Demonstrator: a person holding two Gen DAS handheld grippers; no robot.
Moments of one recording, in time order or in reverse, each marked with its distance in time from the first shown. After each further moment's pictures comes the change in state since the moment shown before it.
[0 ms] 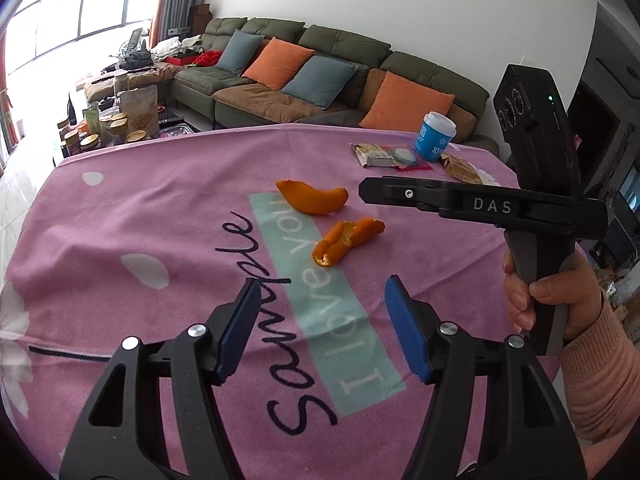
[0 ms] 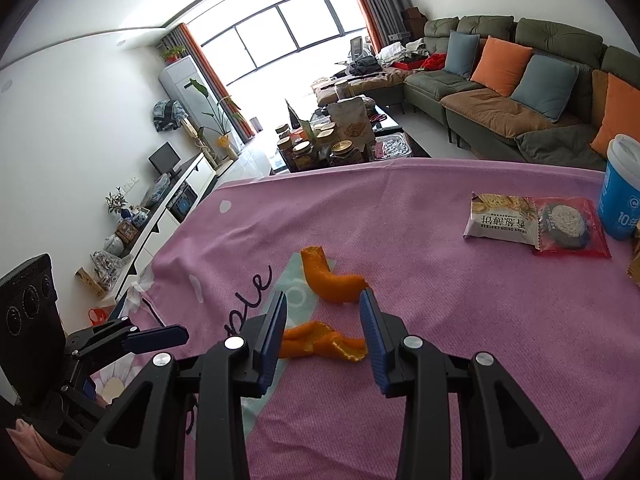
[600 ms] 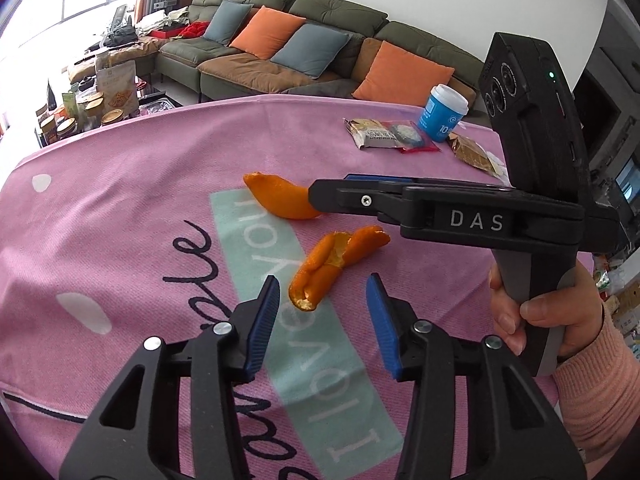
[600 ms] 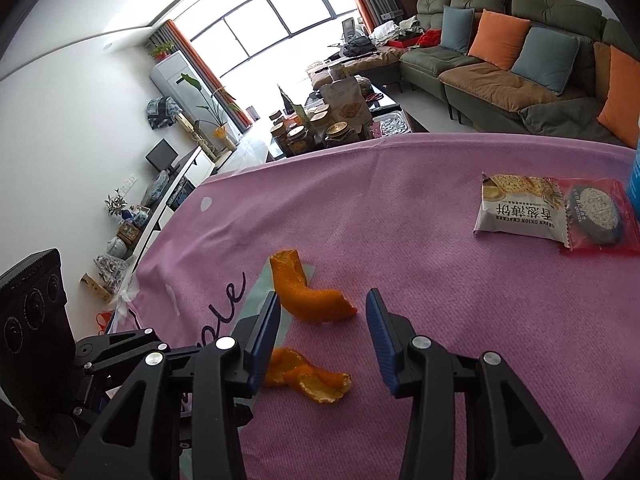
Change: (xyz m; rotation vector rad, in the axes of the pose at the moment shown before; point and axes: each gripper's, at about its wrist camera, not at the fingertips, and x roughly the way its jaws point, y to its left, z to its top) left arm 0.067 -0.005 0.030 0.002 0.120 -0.035; right arm 0.037 -0.019 0.011 0.055 0.064 0.031
